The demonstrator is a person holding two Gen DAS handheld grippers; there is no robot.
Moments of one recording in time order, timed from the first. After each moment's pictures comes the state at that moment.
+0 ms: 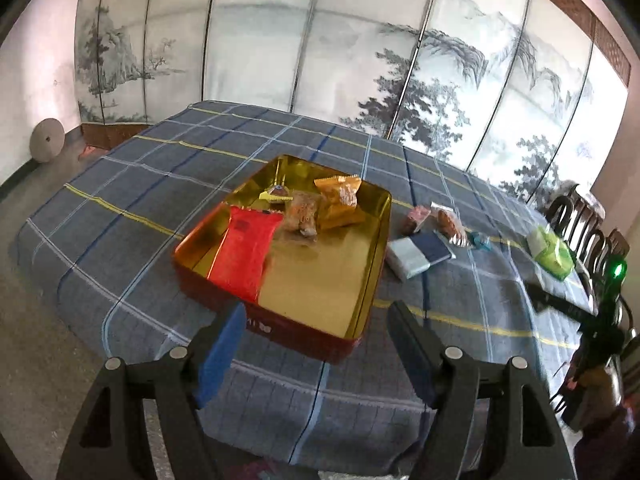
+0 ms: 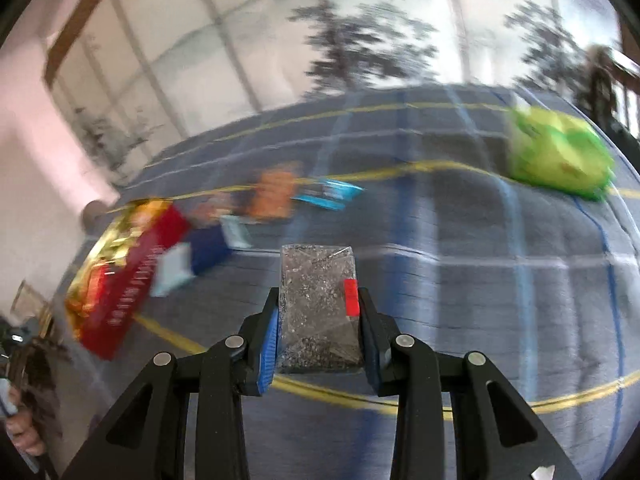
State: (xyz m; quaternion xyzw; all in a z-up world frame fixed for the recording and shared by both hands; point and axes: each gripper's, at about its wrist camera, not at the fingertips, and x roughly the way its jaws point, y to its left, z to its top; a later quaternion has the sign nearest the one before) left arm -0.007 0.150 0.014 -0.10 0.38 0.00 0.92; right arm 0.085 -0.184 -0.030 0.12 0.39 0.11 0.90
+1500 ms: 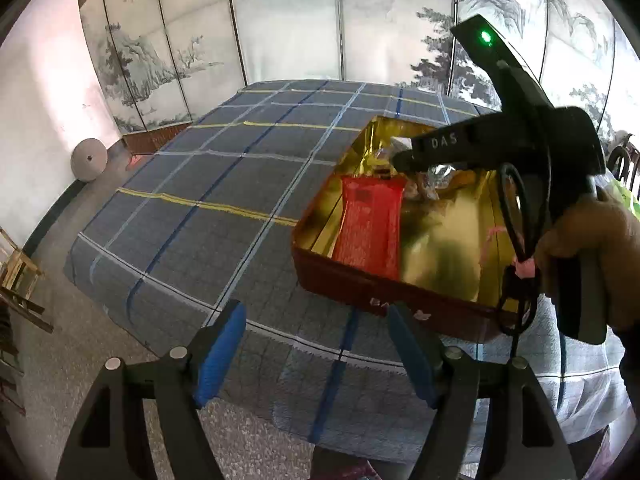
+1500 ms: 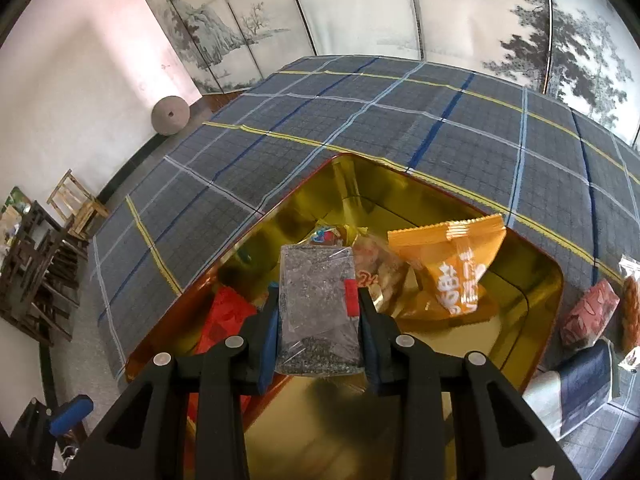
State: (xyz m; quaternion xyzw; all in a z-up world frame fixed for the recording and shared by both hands) left arm 0.010 0.215 -0.025 -0.01 0.43 0.09 0.90; right arm 0.215 0.142 -0.034 0.01 0.47 0.27 0.84
